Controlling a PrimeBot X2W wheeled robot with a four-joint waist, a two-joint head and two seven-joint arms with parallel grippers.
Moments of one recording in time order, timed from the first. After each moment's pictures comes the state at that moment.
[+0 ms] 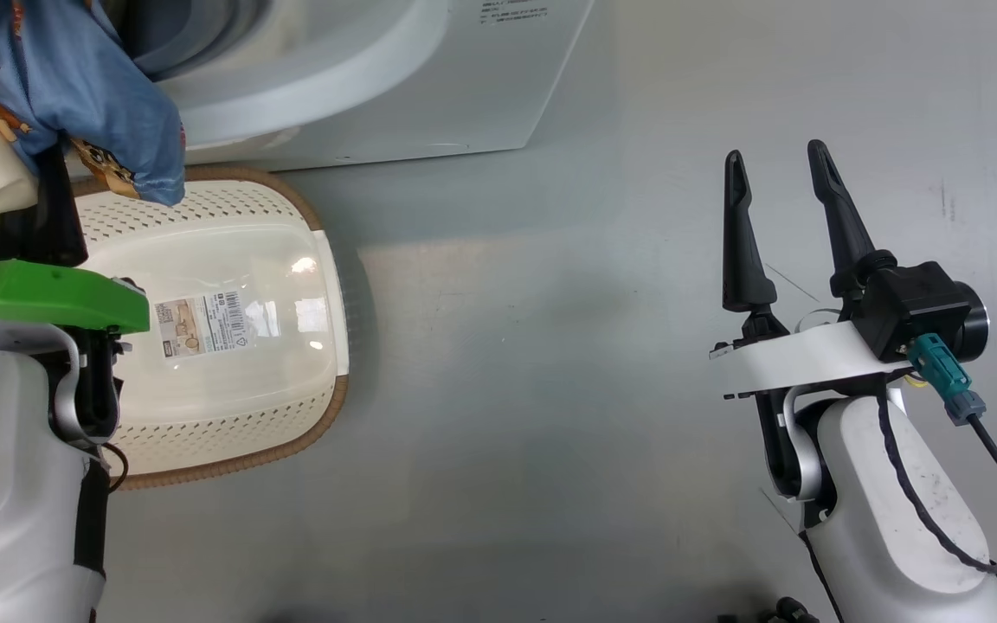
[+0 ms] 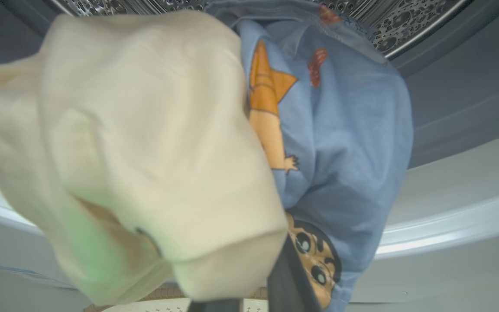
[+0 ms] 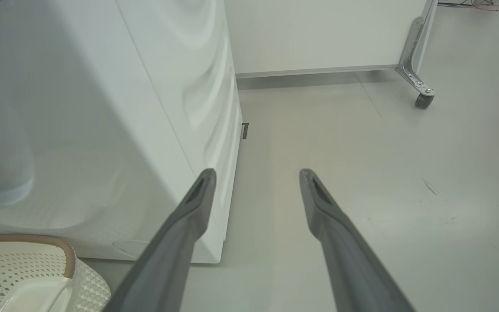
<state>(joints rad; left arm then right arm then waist) -0.54 0.17 -0.01 0.42 -0.45 -0.12 -0.26 -0.35 -0.06 0.33 0.09 0.23 -0.11 -0.25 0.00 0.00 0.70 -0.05</state>
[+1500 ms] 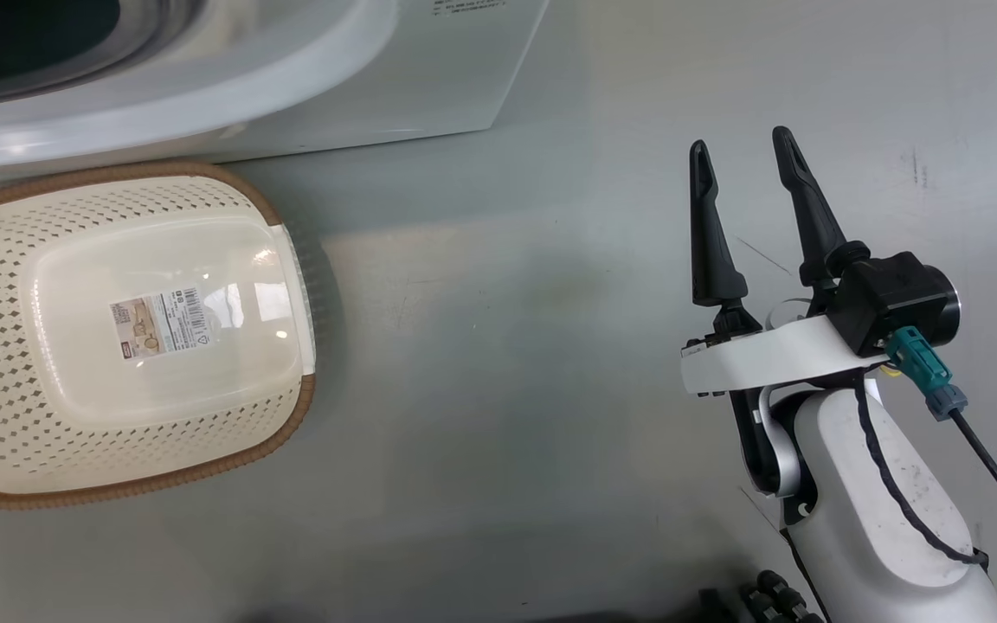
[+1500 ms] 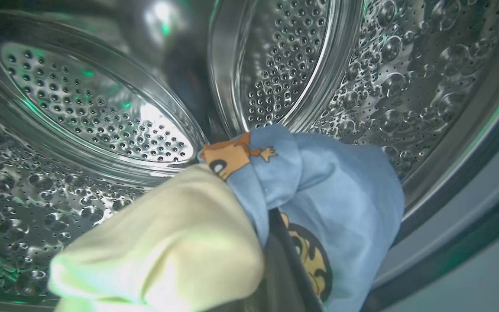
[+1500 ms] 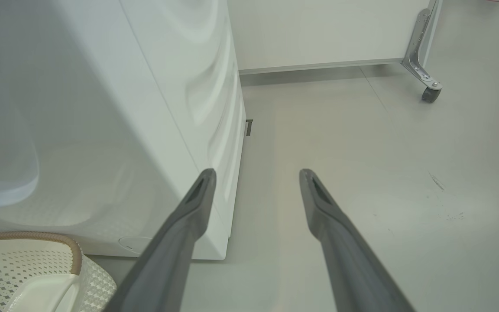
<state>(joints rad) -0.91 0.39 -0.13 0.35 -0.36 -0.13 -0.06 -0.38 -0.06 0.39 0.07 0.26 -0.12 -0.25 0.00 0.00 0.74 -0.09</state>
